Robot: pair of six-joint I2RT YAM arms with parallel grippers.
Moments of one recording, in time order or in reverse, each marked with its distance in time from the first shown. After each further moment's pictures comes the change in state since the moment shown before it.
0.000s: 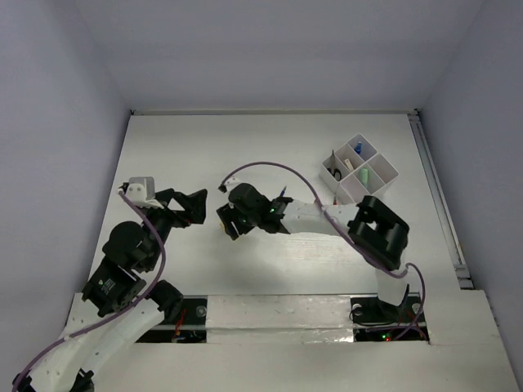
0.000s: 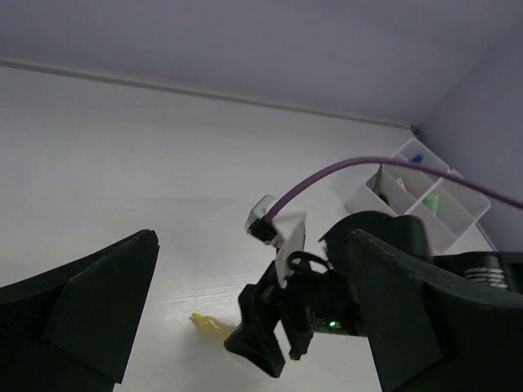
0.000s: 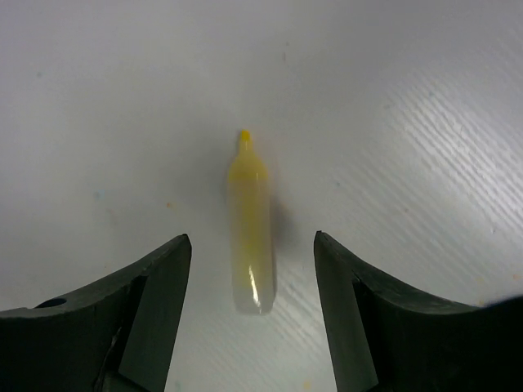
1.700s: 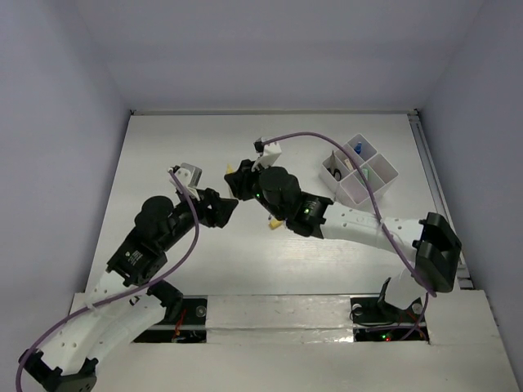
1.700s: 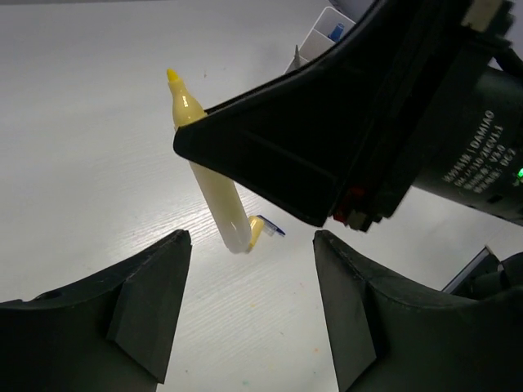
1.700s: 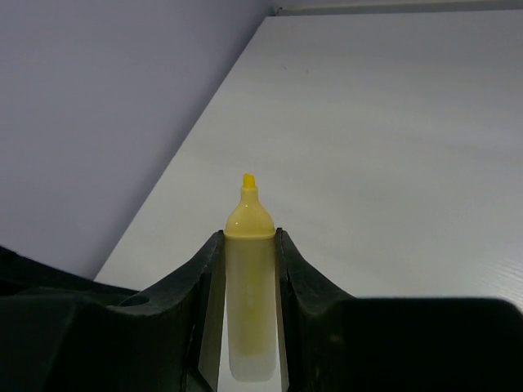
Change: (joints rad) left arm 0.052 0.207 -0.022 0.079 0.424 0.006; right arm 0.033 -0.326 -0.042 0.333 0.372 0.180
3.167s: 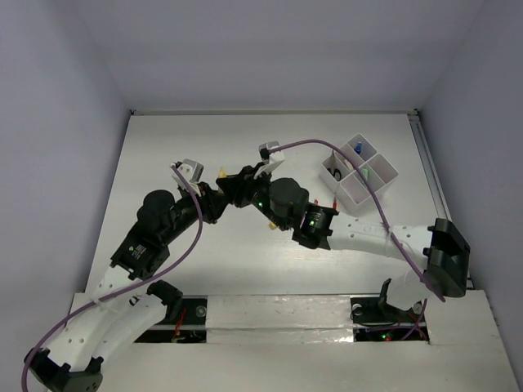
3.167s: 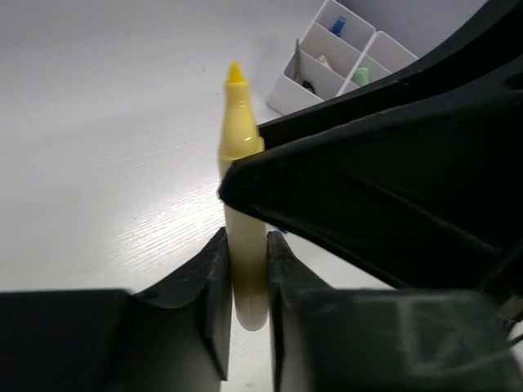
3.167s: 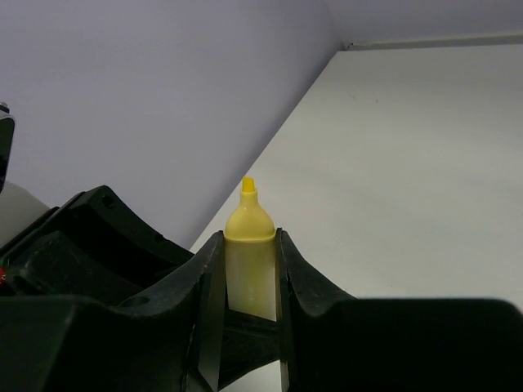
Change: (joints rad) left arm 0.068 0.038 -0.002 0.032 0.099 0.017; right arm 0.077 -0.068 -0.084 0.197 -0.062 0.028
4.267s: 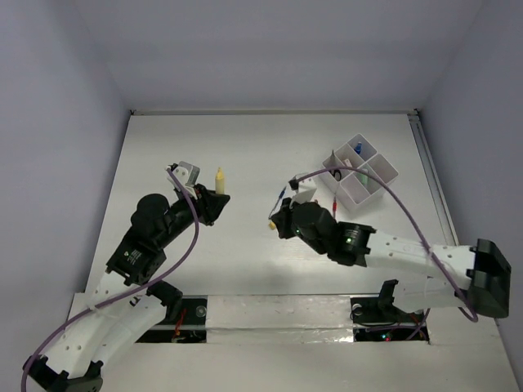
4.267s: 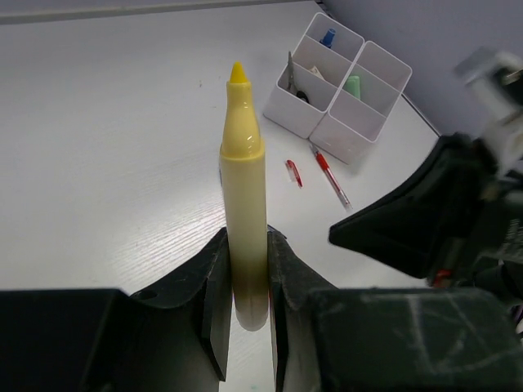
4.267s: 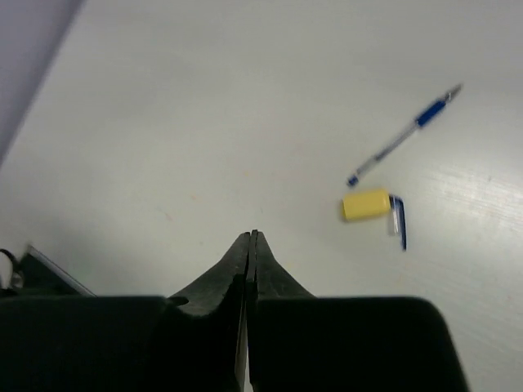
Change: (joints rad) left arm 0.010 -0.045 0.000 -0.005 0.008 0.022; right arm -0.016 -0.344 -0.322 -0.446 0.105 0.054
